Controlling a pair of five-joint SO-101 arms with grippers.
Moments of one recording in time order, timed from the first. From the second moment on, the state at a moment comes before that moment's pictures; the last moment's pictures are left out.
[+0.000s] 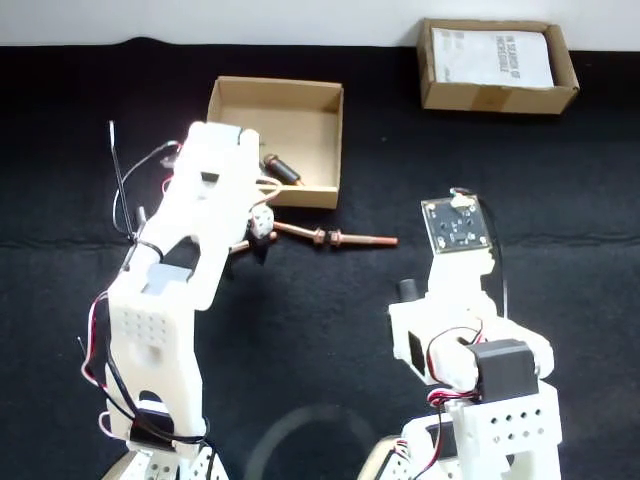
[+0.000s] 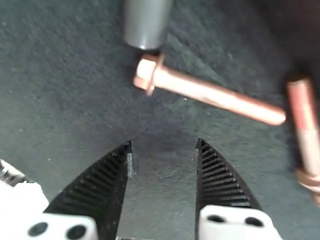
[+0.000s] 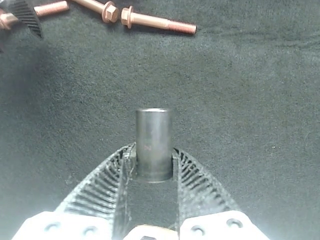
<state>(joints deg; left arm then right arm) 4.2 35.5 -18.2 98.8 58.8 -17.2 -64.4 44.0 87.1 -2.6</state>
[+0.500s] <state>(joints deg) 3.1 35.5 -17.3 95.7 63.6 -17.2 -64.4 44.0 87.1 -2.6</state>
